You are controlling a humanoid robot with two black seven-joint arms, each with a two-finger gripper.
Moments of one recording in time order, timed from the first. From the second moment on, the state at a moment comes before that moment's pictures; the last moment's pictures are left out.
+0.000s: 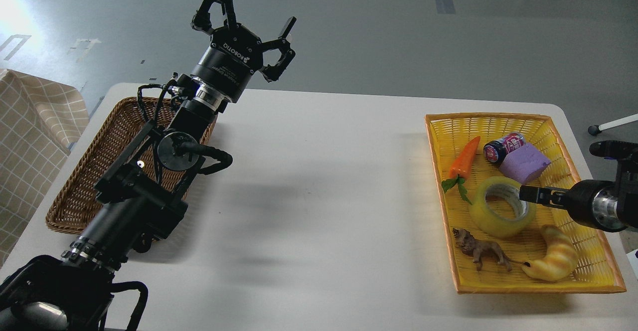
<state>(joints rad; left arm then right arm) -0.59 0.08 -1.22 -1.06 0.25 -0.49 -0.17 0.49 -0.87 0.68 1.42 -1.46 0.49 -0.36</state>
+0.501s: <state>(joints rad) -0.58 0.08 -1.22 -1.06 0.25 -0.49 -0.17 0.51 -0.84 0.62 1.42 -1.47 0.49 -0.36</state>
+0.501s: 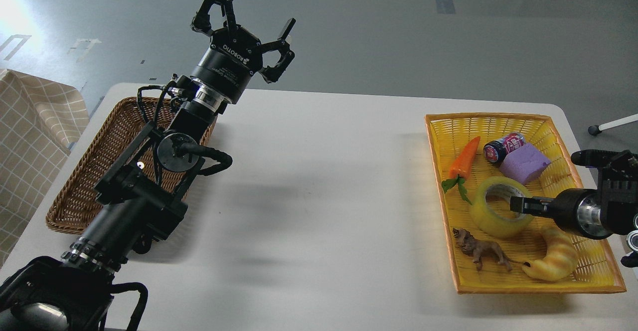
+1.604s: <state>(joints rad) -0.58 0.08 -1.22 -1.06 0.25 -0.49 -0.17 0.71 -0.99 0.63 1.57 -1.38 0.49 -0.36</state>
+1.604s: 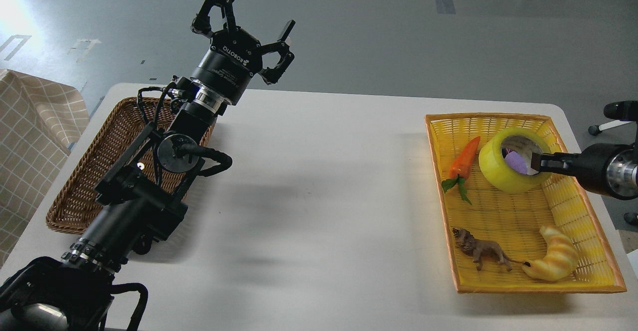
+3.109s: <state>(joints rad) -0.59 0.08 -1.21 -1.06 0.25 -0.49 -0.16 1.08 -0.14 0.21 1.08 -1.39 0.49 -0.36</state>
